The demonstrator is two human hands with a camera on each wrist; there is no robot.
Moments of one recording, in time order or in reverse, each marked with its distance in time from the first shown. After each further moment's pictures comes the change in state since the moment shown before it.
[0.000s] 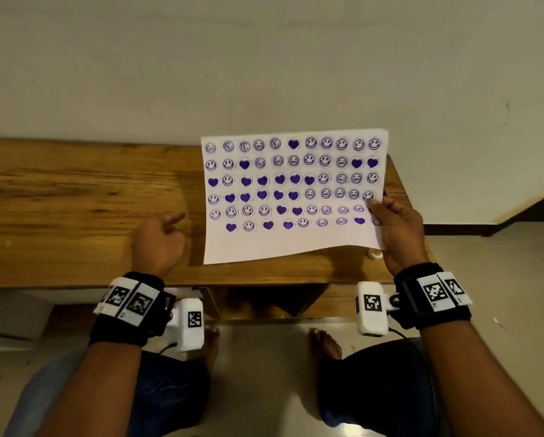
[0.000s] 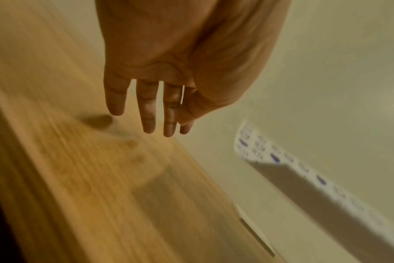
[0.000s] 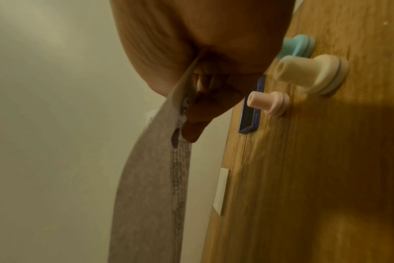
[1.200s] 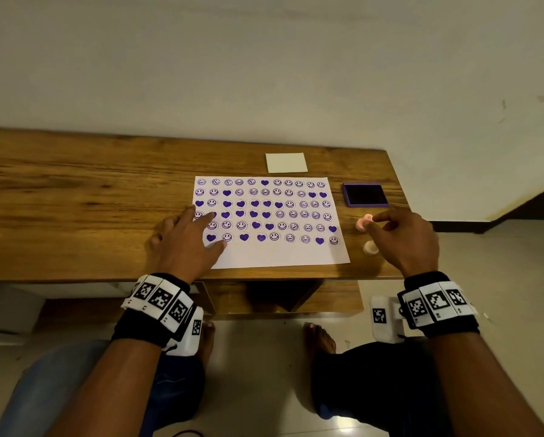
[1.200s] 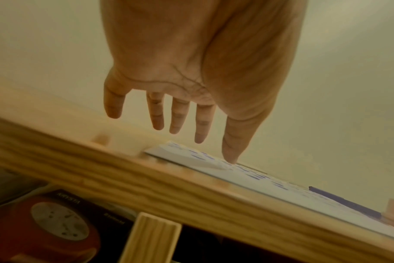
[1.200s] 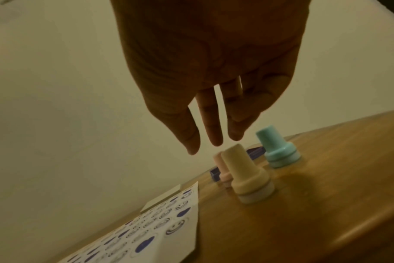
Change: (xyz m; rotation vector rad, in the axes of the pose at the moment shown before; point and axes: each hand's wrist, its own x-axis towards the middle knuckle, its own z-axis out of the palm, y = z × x) left_hand -0.019 0.005 0.030 0.625 -0.192 0.213; right_hand -0.010 -0.004 -0.027 -1.291 0.137 -0.262
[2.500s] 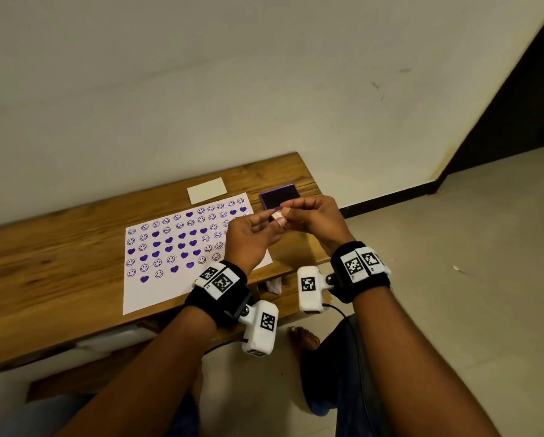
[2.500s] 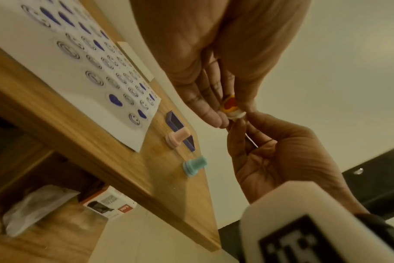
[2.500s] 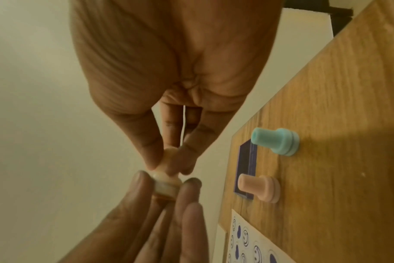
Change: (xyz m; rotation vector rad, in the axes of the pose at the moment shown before) left_hand -0.047 0.243 0.026 -1.254 -0.293 0.184; right_hand 0.012 0.042 -0.034 1.235 -0.342 0.073
